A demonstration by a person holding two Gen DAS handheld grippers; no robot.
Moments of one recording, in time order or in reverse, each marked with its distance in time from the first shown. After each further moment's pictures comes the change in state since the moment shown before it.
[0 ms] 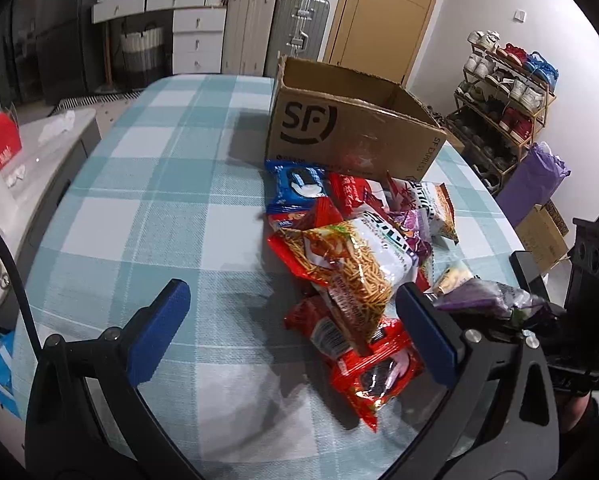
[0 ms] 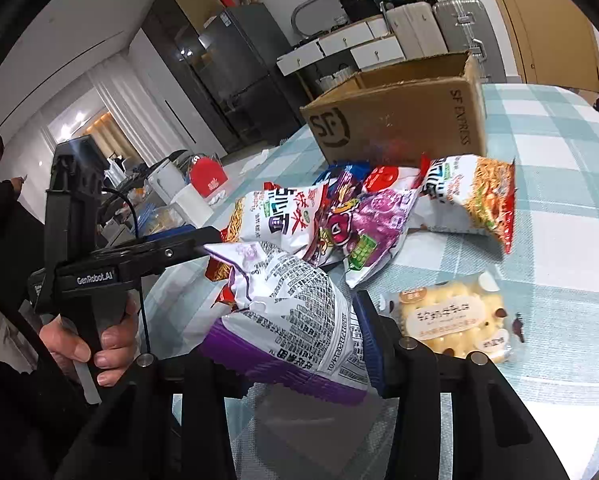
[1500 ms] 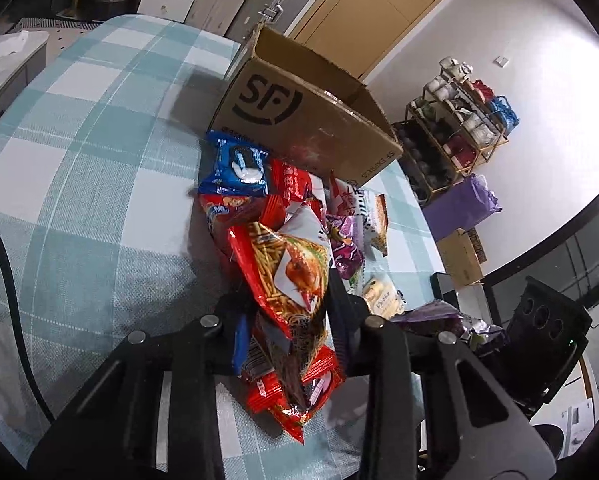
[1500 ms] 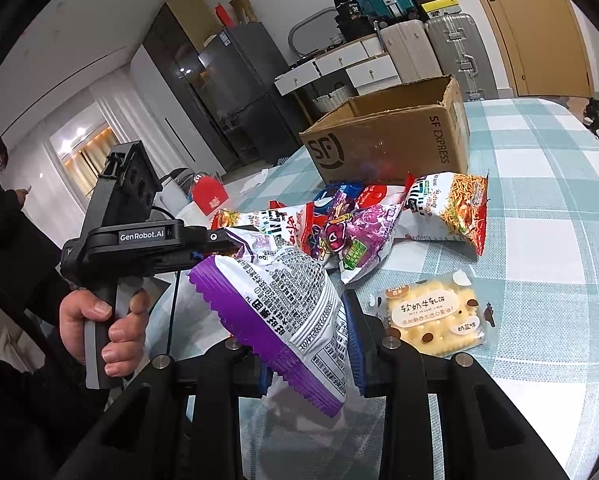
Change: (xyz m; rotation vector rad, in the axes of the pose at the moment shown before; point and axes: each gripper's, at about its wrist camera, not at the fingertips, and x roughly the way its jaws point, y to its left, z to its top) left arm 0.021 0.019 0.013 -0.188 0.094 -0.319; right arm -0.033 0.005 -0.013 0.011 -0.075 -0.011
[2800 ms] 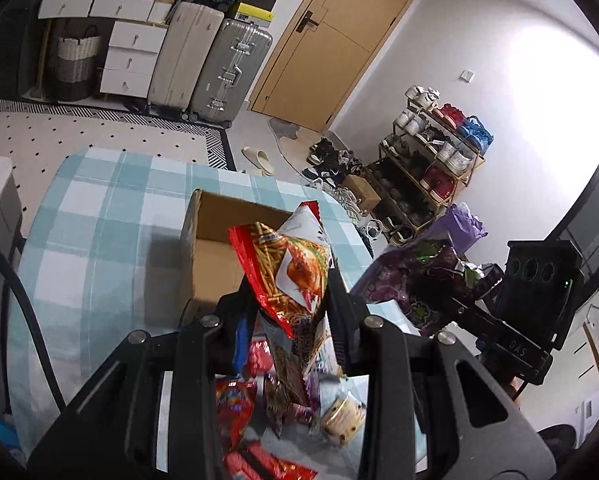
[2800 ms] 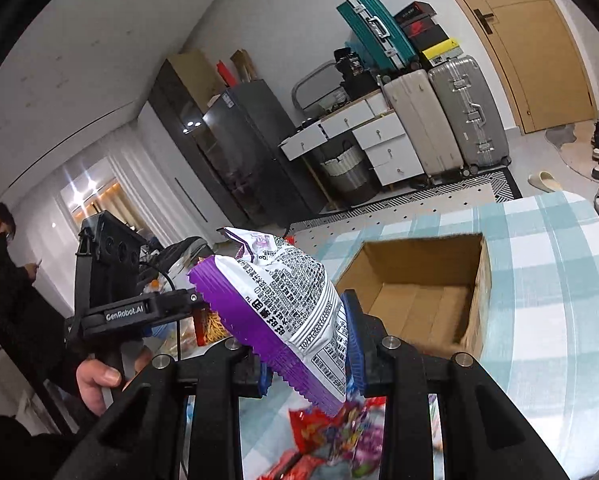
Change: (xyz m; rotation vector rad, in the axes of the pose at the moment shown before) left arm -0.068 -0.085 0.188 0.149 -0.142 -0.035; right arm -0.007 -0.005 0.203 0.055 -0.190 0.058
